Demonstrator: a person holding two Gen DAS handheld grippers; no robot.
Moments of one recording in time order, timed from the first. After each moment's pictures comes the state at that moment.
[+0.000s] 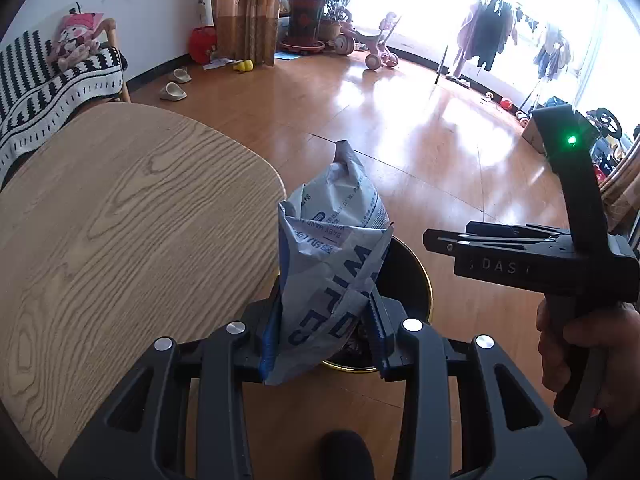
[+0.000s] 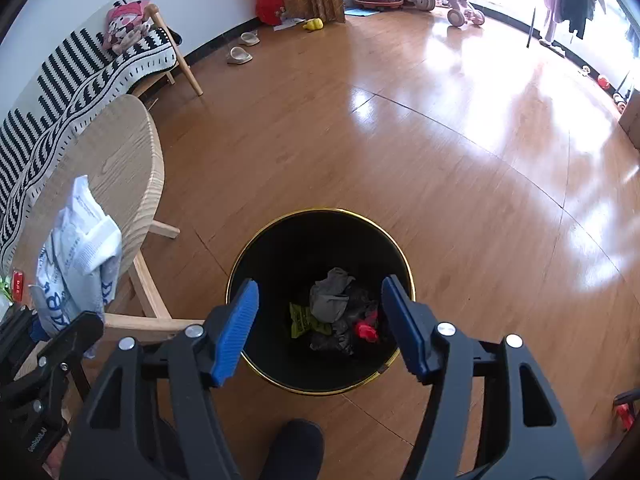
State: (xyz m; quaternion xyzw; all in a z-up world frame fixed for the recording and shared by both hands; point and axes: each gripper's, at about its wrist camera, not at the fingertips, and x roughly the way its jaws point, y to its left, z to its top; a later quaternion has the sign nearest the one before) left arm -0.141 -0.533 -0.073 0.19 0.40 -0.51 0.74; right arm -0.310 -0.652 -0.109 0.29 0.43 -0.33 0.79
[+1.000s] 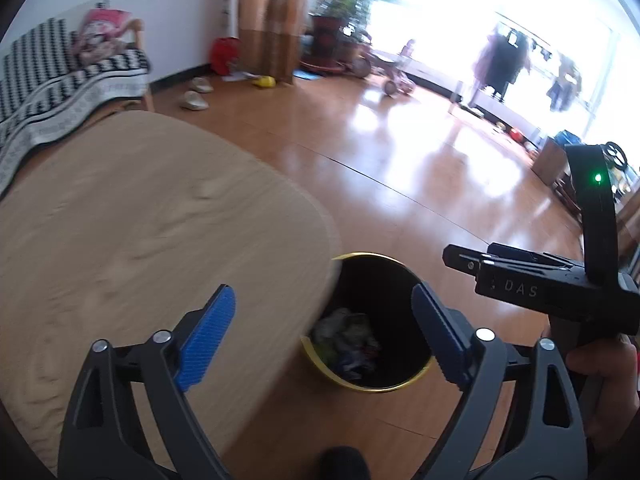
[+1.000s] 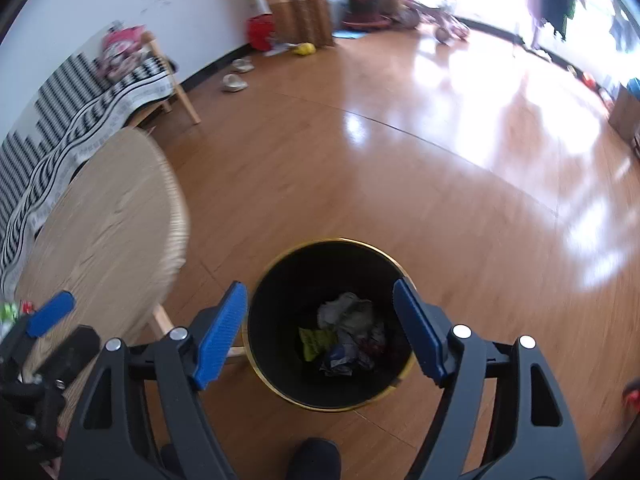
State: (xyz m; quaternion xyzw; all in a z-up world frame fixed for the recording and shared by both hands) left arm -0.097 -0.497 -0.042 0.15 0.38 -0.48 0.77; right arm -0.279 -0.629 -0.076 0.27 0.39 -0.33 0.81
